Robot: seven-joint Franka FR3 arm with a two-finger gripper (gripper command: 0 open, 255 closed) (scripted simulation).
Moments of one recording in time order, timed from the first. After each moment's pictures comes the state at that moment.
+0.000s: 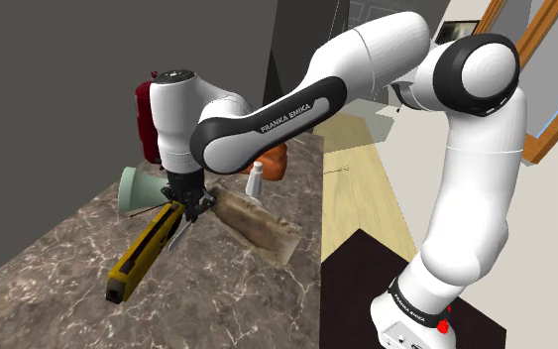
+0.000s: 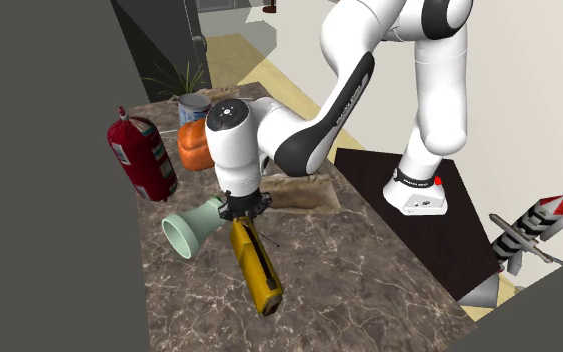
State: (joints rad) arm -0.13 0.39 0.83 -1.91 -0.42 2.08 1.93
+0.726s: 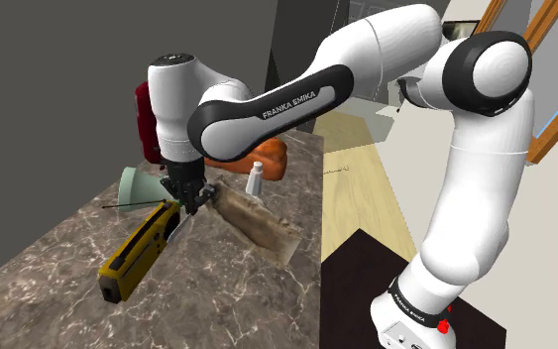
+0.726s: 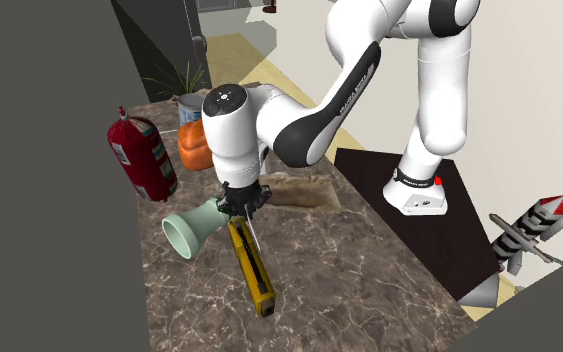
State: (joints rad) arm -0.14 0.35 0.85 -1.88 -0.38 2.03 1.90
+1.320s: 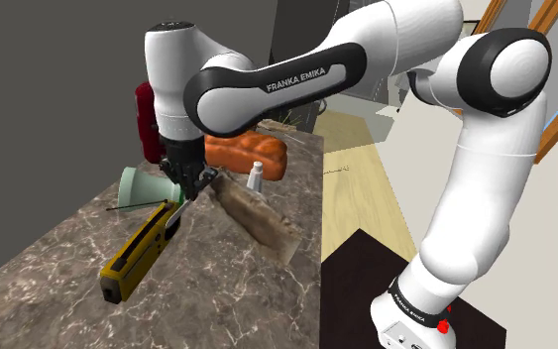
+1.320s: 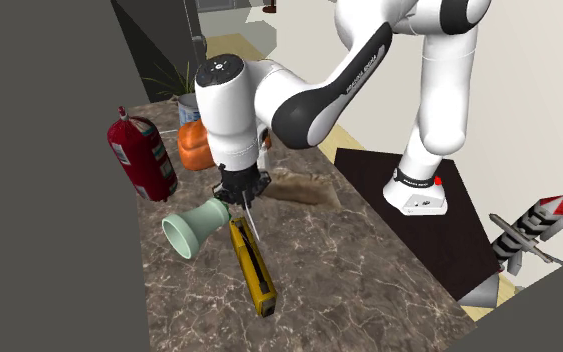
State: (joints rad) arm -0.16 0.30 0.87 -1.82 -0.33 1.94 1.86
